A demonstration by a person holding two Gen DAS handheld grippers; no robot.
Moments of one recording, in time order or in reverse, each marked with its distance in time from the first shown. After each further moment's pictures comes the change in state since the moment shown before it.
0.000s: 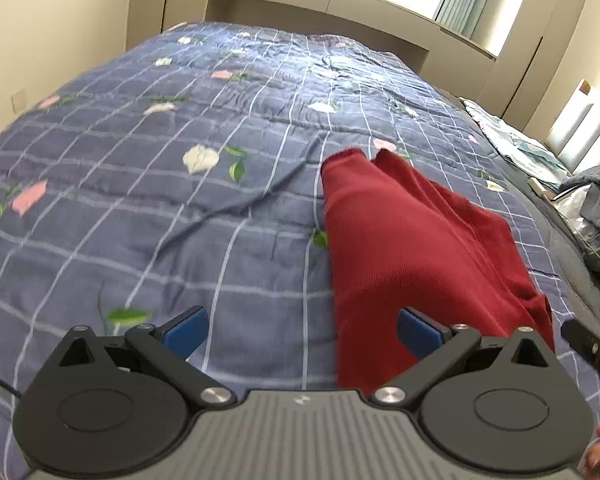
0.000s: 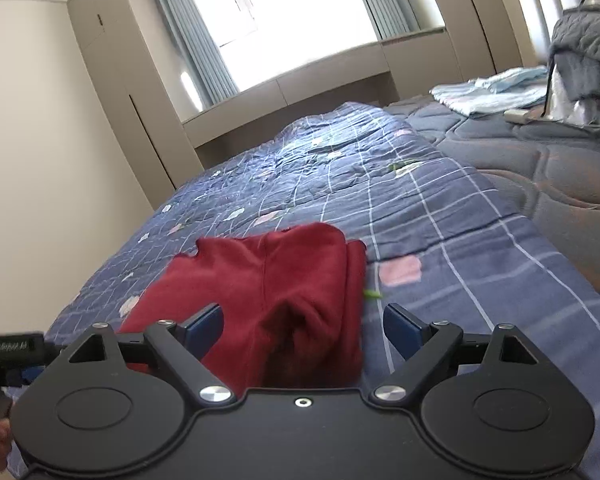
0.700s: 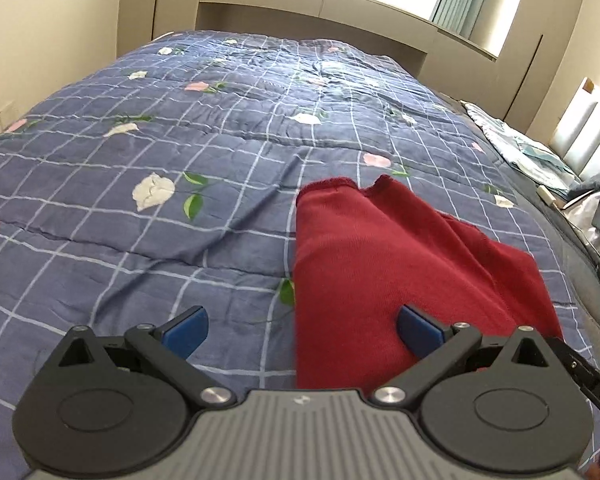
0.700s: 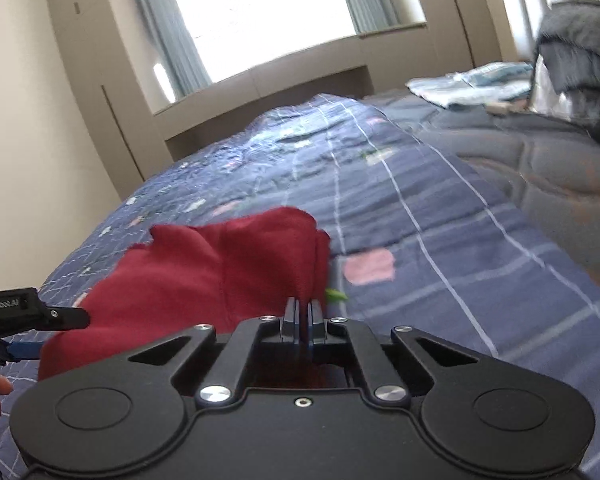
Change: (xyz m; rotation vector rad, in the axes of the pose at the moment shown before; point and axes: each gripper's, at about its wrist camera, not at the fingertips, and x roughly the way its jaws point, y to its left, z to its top) left arm 0.056 -0.028 0.029 0.020 -0.016 -0.007; right arm 0.036 -0.019 -0.015 -0.012 0.005 -0.099
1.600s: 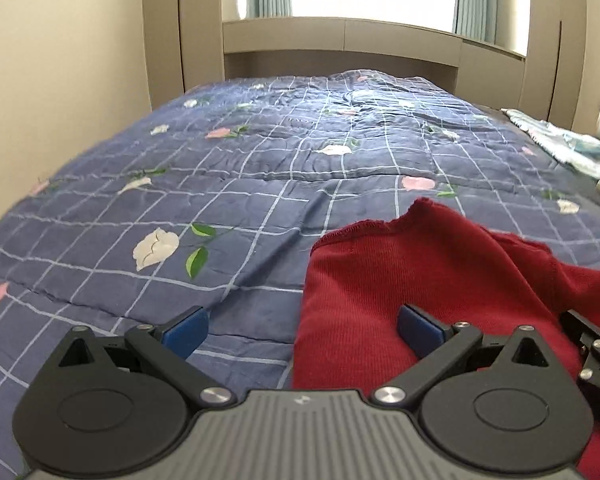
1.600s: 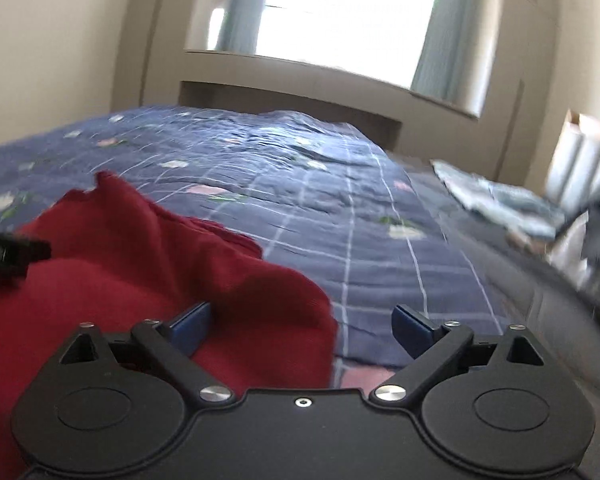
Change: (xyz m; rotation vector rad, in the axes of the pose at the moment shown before) left arm 0.058 -0.037 0.005 0.118 -0.157 0.238; right arm 0.094 0.048 0.028 -0.492 -0.050 -0.184
